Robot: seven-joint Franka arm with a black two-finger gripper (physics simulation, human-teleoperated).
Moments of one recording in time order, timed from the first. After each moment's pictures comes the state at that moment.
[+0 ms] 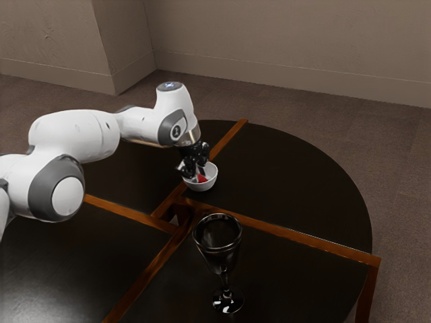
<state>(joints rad) 0.07 0.93 -0.08 -1.11 0.02 2.17 -1.41</state>
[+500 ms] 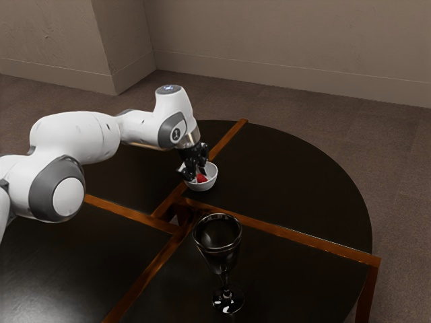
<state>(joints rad) 0.08 0.94 -0.08 -1.12 0.01 2.20 -1.49</state>
